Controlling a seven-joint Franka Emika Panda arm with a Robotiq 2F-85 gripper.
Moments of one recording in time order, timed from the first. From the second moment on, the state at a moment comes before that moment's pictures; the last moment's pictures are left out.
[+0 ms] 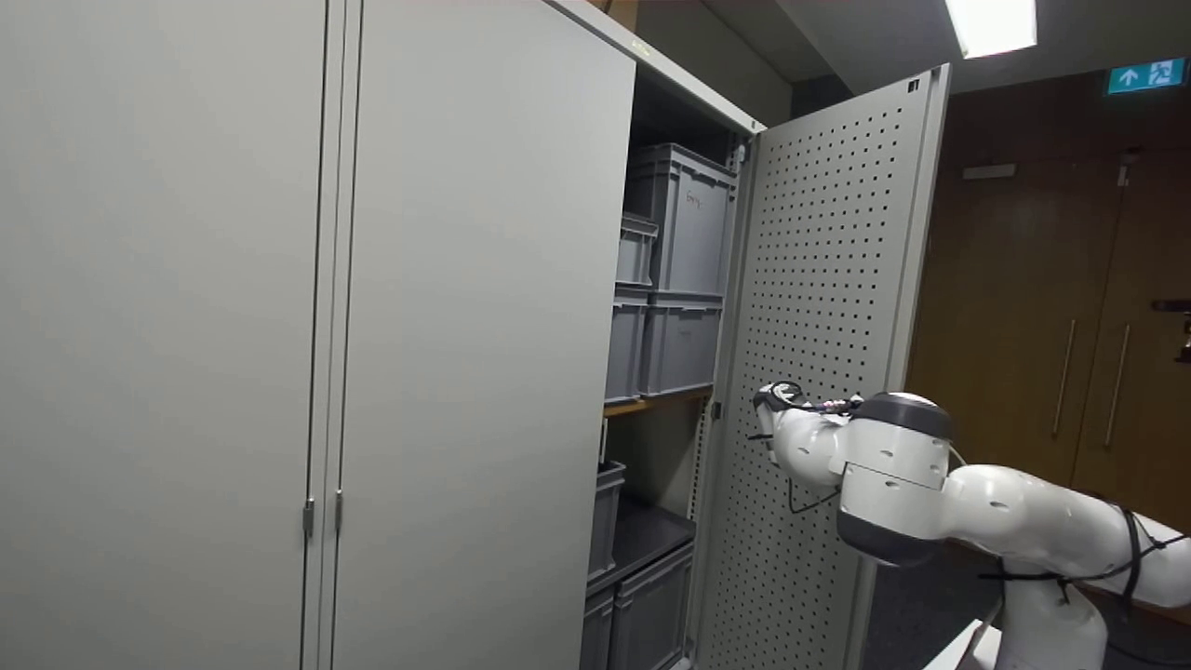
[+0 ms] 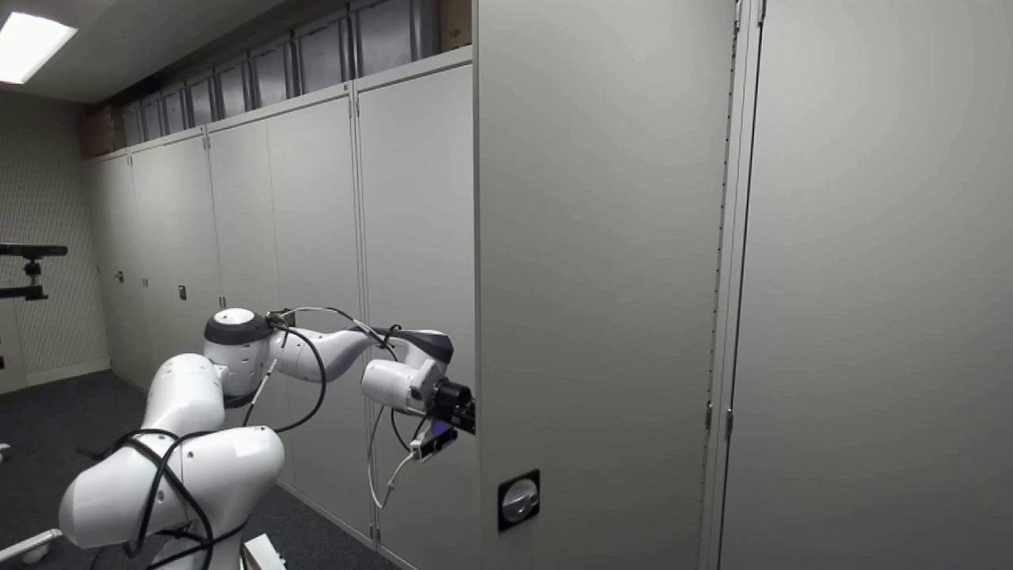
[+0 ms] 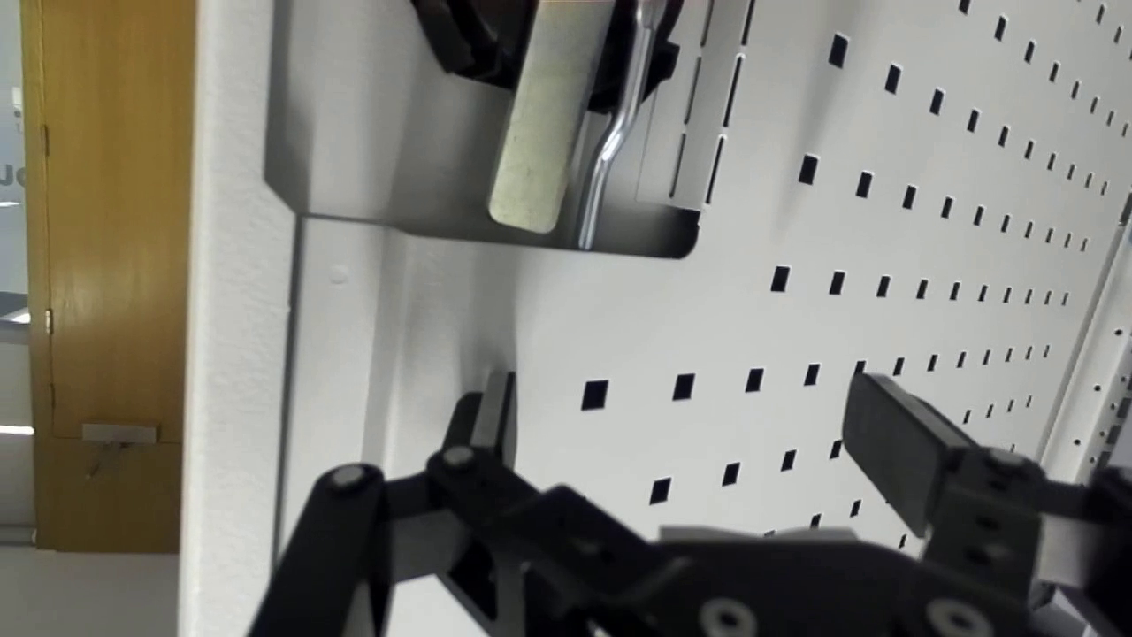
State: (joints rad) arm 1.41 1.27 -1.50 -2.34 2.60 3.45 -1.32
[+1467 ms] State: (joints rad) arm 1.29 1.27 -1.49 -2.34 2.60 3.45 -1.32
